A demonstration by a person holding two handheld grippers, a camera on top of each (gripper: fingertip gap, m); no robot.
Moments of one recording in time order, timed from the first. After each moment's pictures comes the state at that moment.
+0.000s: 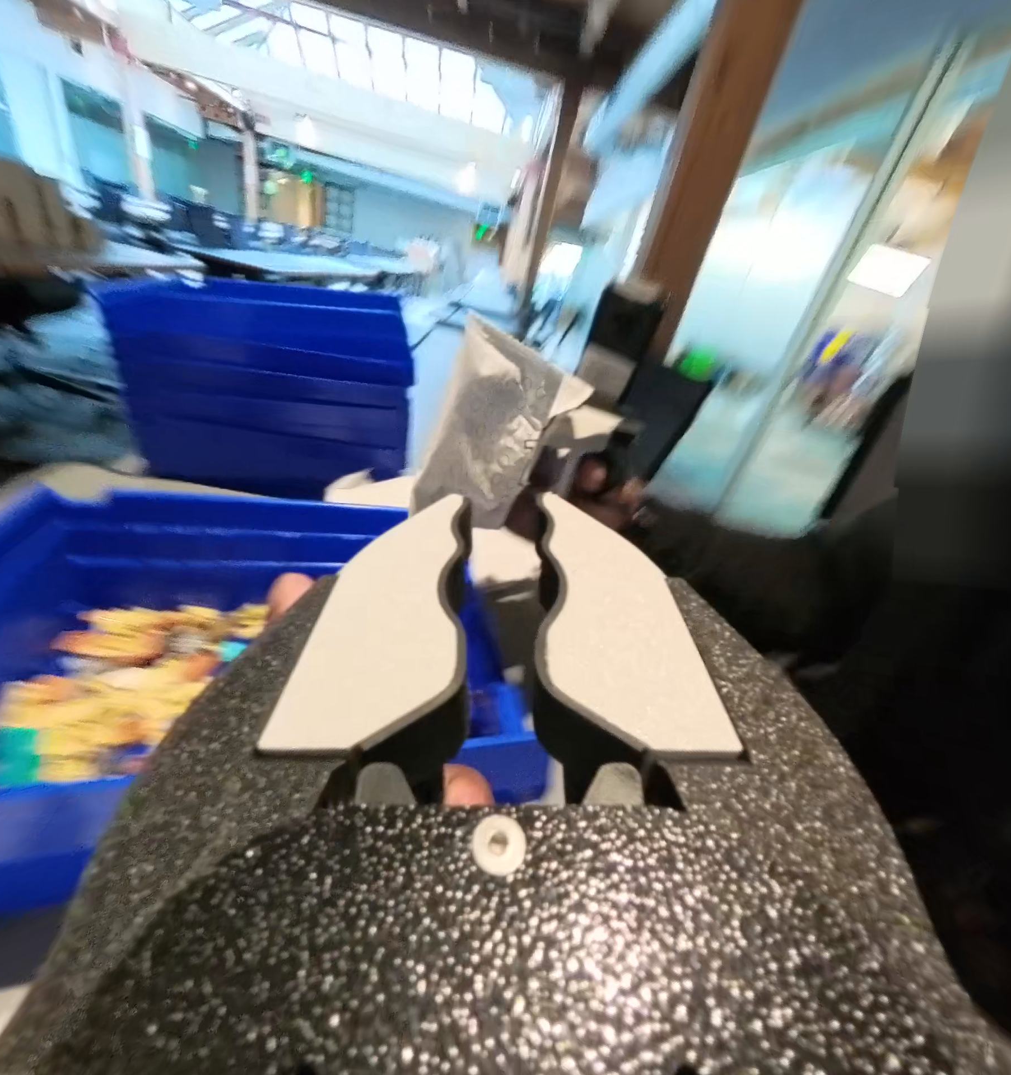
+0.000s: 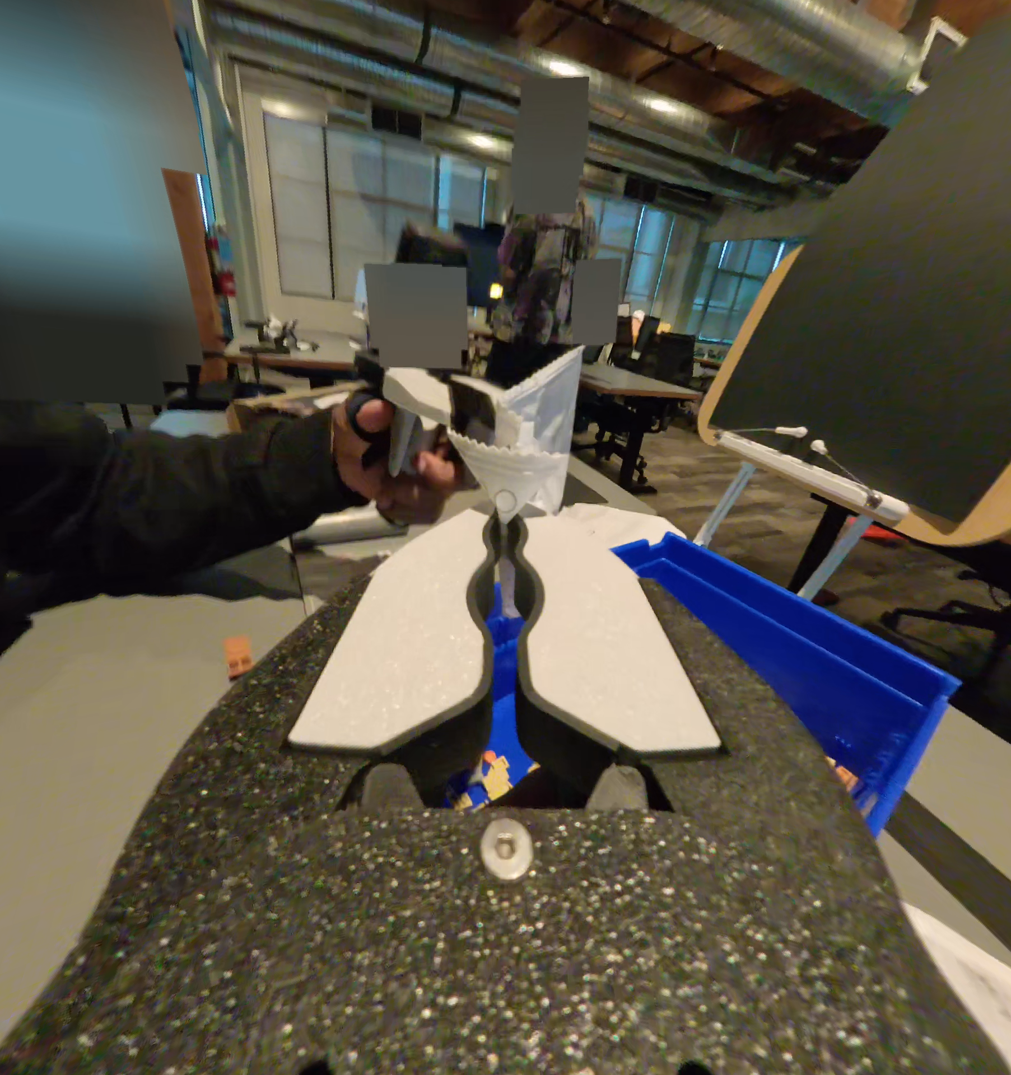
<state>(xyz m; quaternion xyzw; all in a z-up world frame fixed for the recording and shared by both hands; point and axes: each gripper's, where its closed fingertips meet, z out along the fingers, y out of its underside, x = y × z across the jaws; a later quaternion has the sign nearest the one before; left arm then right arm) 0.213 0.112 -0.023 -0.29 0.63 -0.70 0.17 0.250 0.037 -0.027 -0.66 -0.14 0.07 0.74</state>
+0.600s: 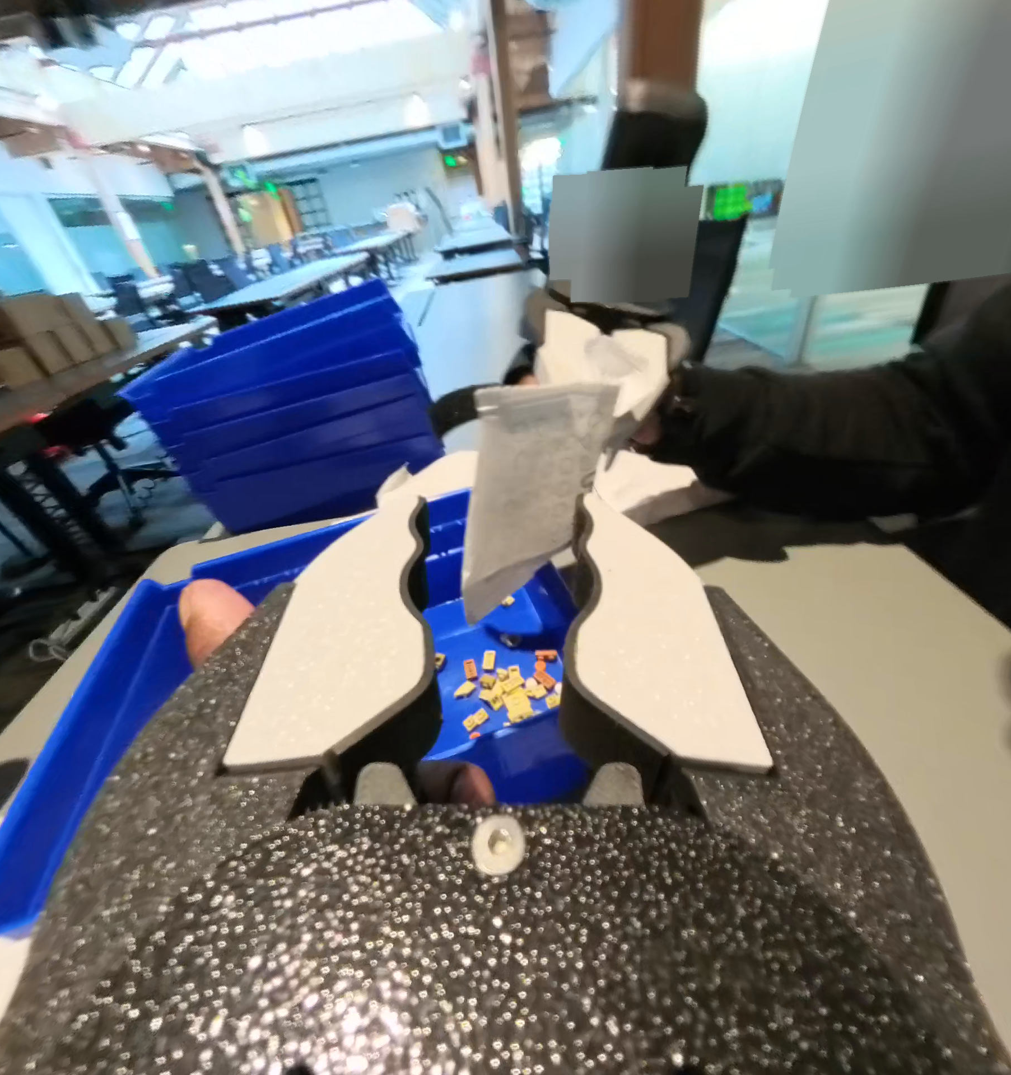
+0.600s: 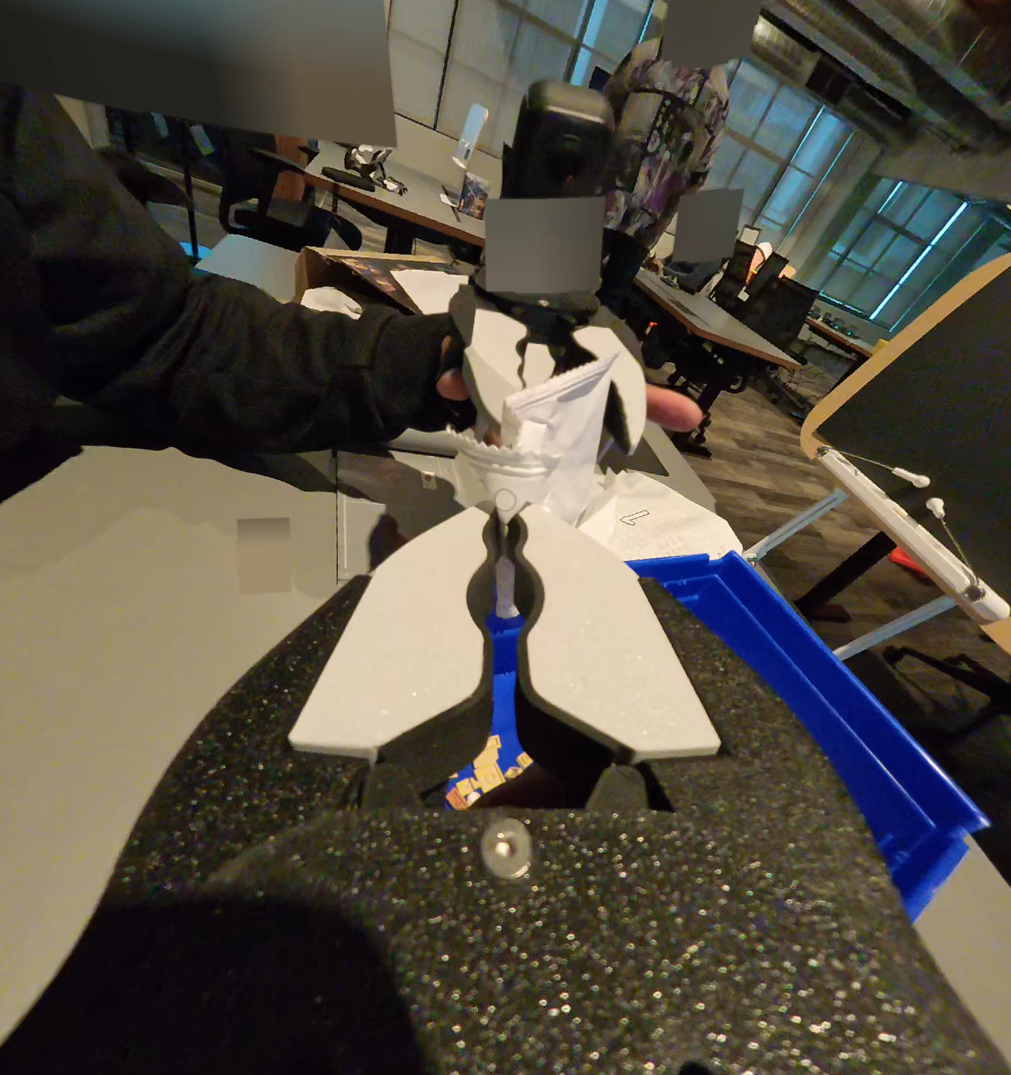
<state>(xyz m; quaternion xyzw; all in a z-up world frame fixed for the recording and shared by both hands) 0.215 0.108 -0.035 -0.18 0.71 -0.63 0.26 0.209 0.059 -0.039 -0.70 -0.29 0.04 0.65</state>
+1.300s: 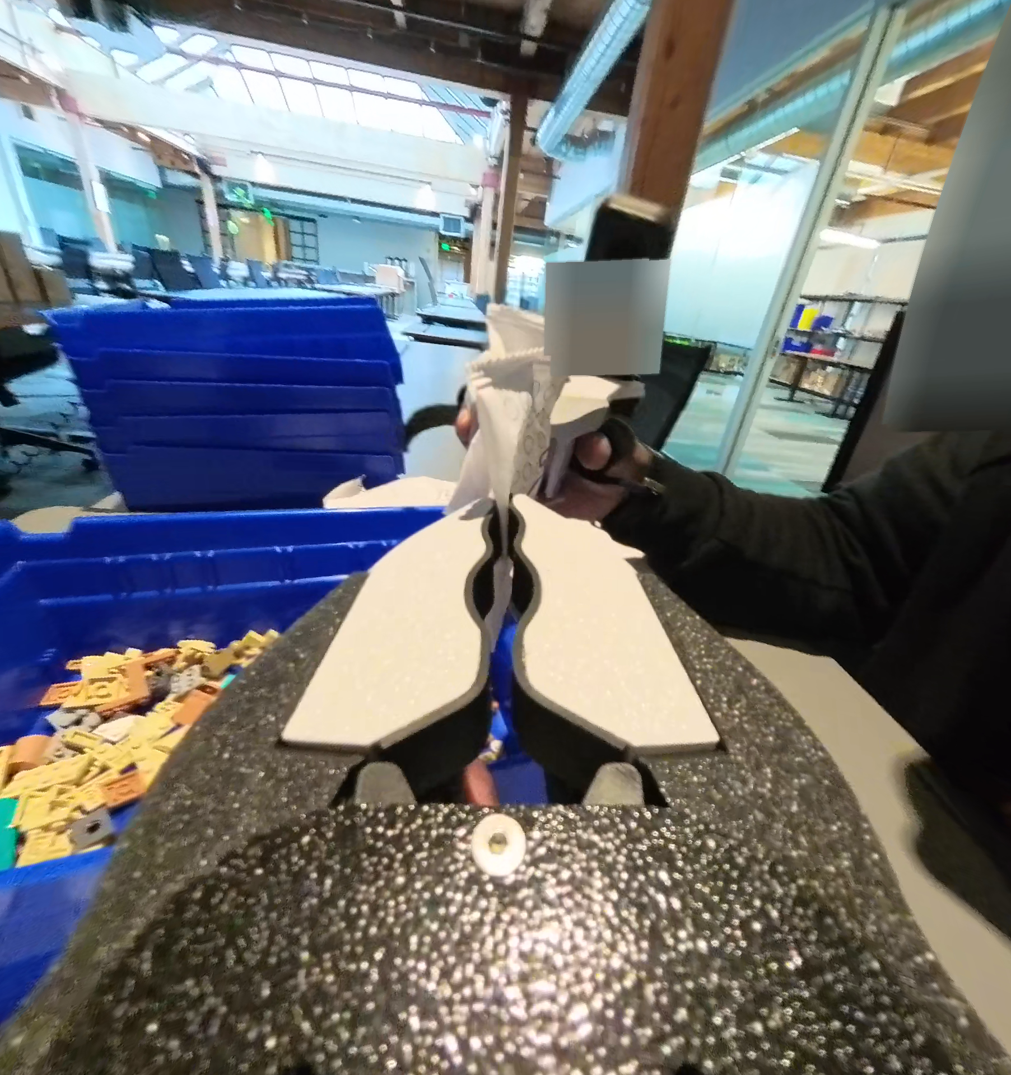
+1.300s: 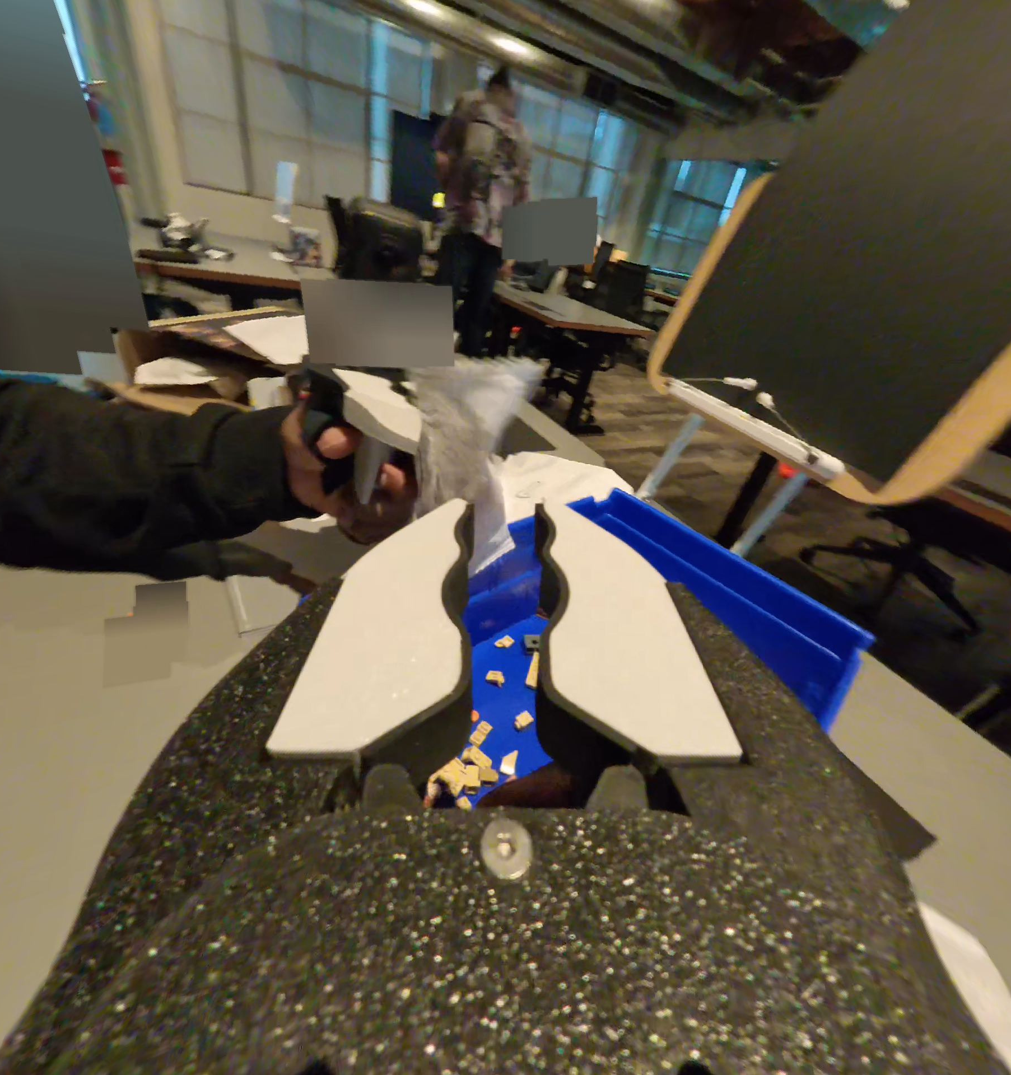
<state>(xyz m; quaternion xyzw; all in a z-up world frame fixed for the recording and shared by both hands) 0.232 0.098 -0.052 -0.24 0.63 -0.72 0.18 0.269 0.061 -0.038 -0.70 -0.13 0.00 0.70</state>
